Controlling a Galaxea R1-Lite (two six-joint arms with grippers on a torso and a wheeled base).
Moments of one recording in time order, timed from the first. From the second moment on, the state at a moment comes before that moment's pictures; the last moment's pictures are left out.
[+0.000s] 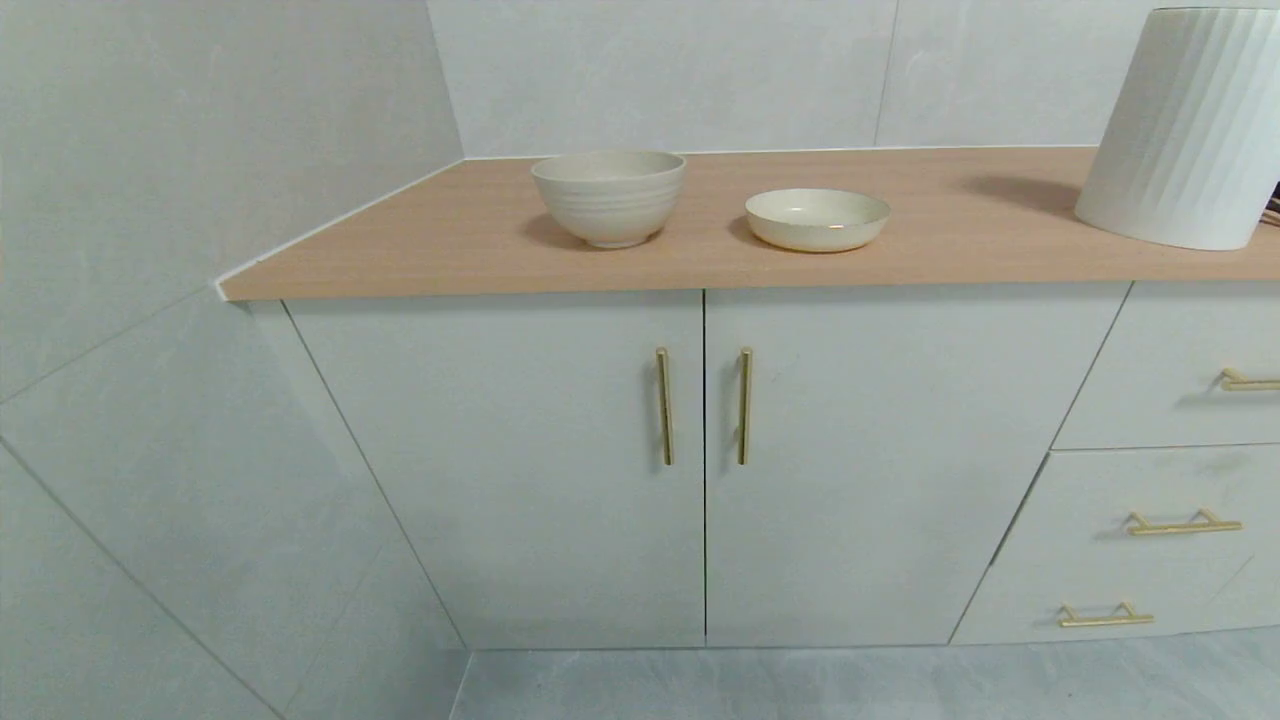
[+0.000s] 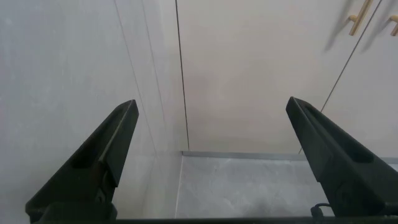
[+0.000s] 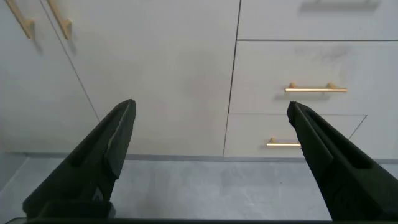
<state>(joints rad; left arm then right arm) 0.00 0.00 0.00 0.00 0.04 0.00 0.00 0.00 -0.02 0.00 0.03 0.00</state>
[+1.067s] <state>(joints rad) 0.00 0.00 0.00 0.00 0.04 0.00 0.44 1.29 -0.65 -0.29 0.42 0.11</state>
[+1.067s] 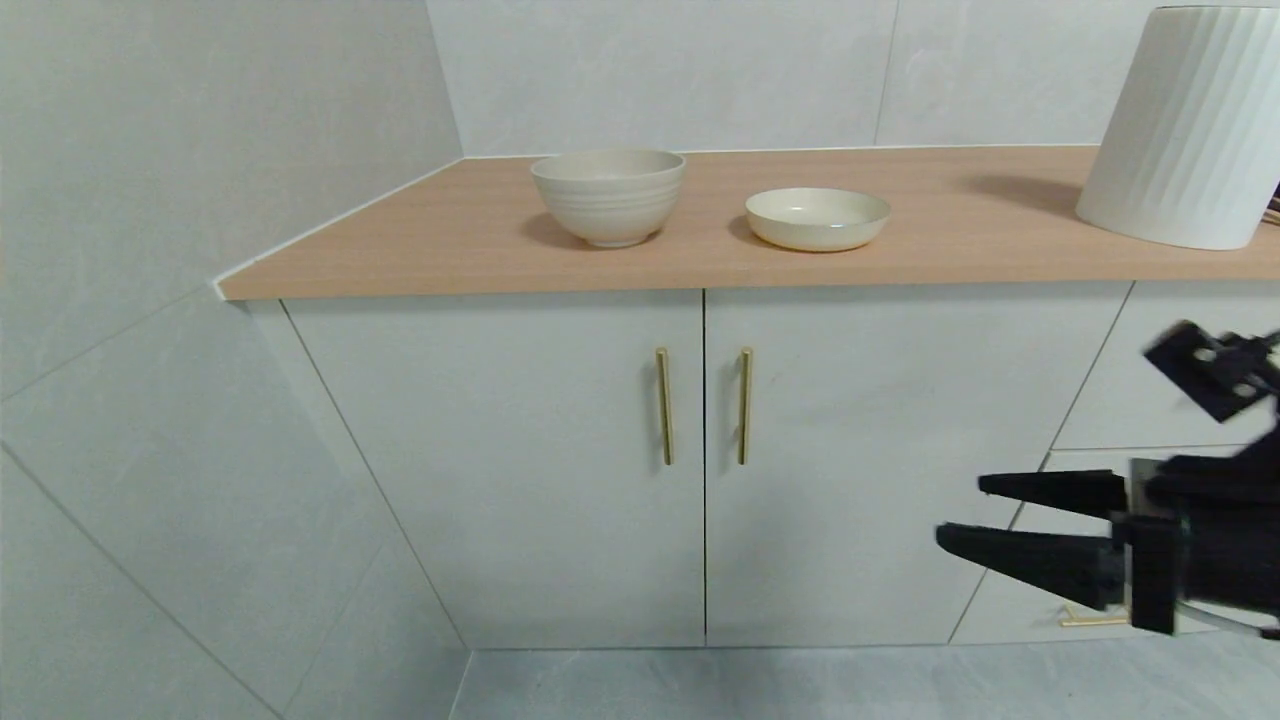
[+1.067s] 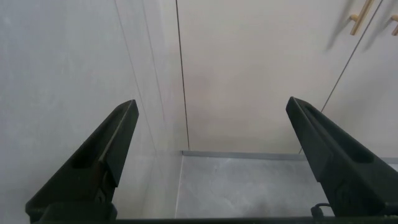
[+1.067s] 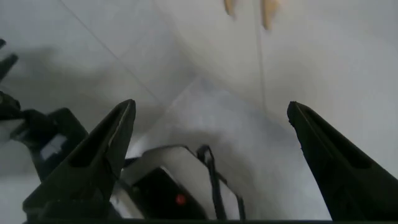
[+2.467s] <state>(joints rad) 0.00 0.00 0.00 0.00 0.04 0.00 0.51 2.11 -1.04 -0.97 0.37 0.36</state>
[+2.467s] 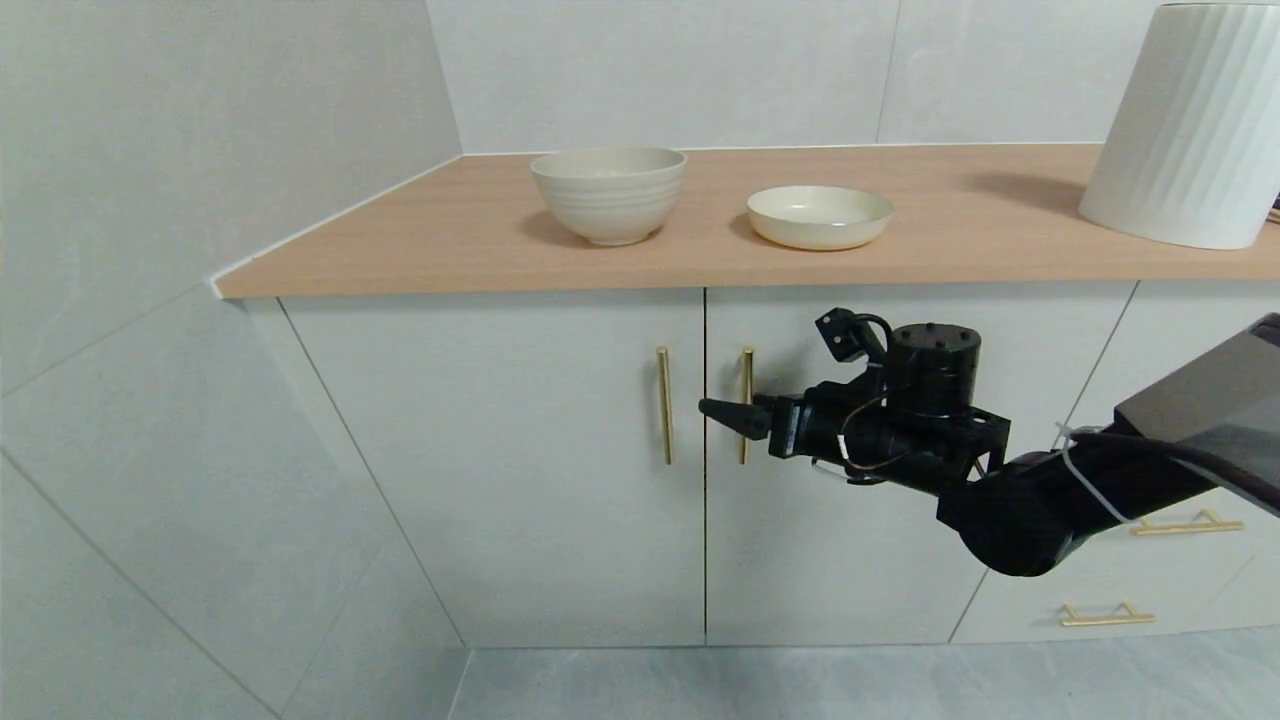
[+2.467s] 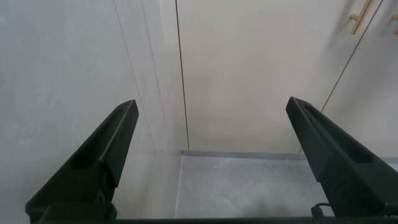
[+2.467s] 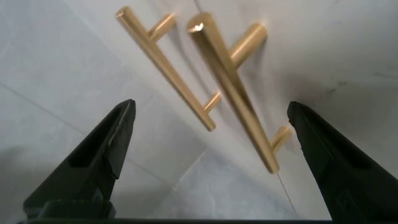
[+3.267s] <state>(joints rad) 0.00 0.00 0.00 0.00 0.04 0.00 0.60 2.12 -0.99 -0.99 0.36 0.40</state>
